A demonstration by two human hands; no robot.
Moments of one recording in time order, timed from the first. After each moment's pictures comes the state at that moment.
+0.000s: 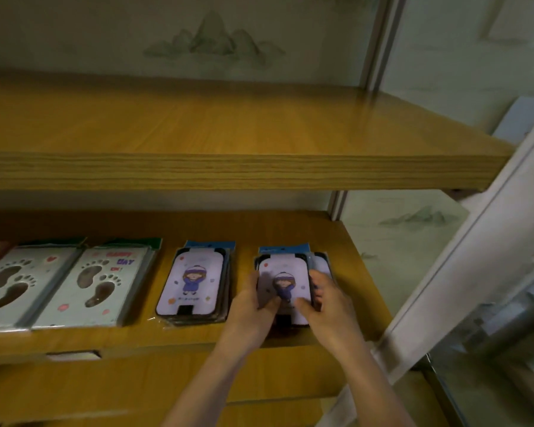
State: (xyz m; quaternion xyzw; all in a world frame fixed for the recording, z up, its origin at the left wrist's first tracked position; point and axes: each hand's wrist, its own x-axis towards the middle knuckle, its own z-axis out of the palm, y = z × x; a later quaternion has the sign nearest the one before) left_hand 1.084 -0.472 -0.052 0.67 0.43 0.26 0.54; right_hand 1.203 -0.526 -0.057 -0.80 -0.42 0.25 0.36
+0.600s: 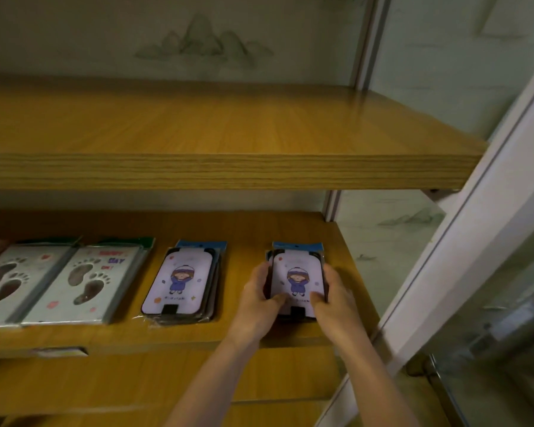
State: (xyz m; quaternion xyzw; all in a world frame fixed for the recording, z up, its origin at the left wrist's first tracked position) left_hand 1.121 -0.479 -0.051 0.60 0.41 0.31 0.62; right_hand 1.237 -0.527 -0.058 -0.80 -0.36 0.29 0.38
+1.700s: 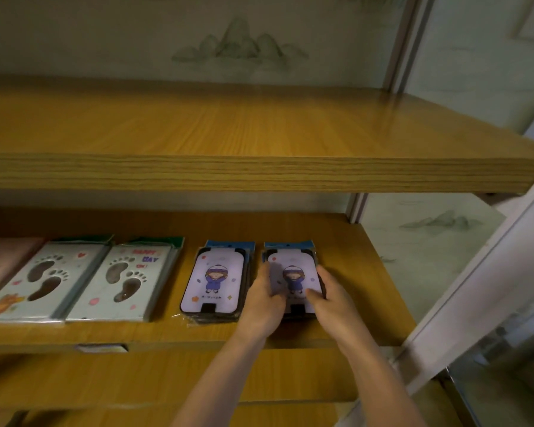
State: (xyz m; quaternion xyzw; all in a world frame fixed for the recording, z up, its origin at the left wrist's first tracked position) left_hand 1.082 -0.453 -0.057 0.63 0.44 0.28 0.58; right_hand 1.191 -0.502 -0.056 -0.76 -0.36 0.37 0.39
